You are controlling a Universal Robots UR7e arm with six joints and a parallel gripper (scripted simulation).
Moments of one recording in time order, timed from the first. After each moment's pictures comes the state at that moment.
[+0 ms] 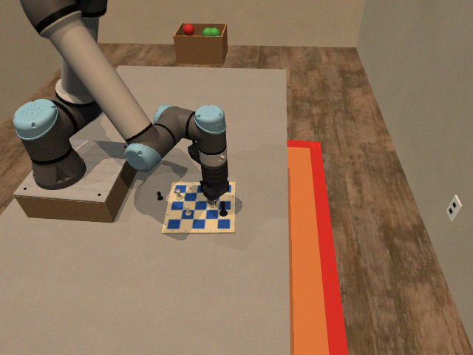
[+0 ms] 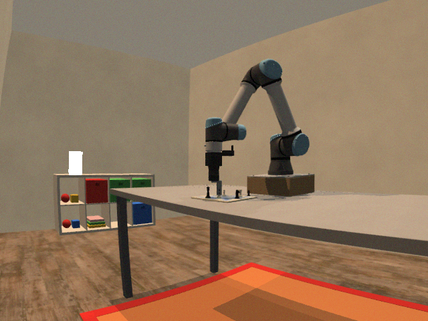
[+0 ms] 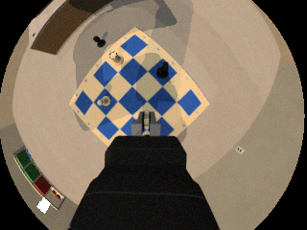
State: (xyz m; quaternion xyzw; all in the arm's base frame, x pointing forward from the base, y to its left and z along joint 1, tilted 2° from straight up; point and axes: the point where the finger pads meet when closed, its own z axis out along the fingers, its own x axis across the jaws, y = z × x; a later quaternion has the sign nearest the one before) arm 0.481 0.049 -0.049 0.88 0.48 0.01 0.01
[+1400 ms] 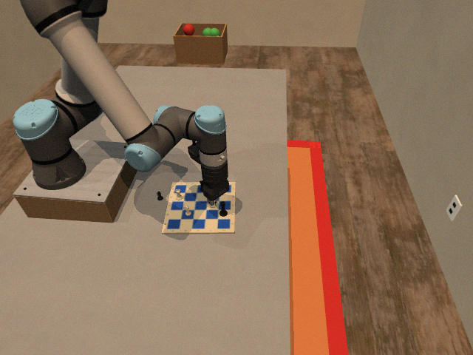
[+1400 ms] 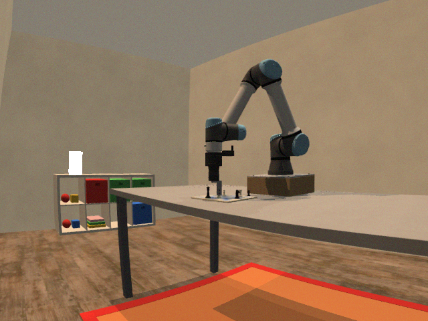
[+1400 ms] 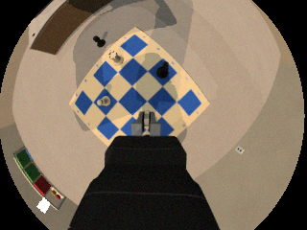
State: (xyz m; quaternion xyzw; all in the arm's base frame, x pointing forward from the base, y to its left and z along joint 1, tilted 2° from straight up) arm 0.481 0.049 -0.050 0.88 0.48 0.01 0.01
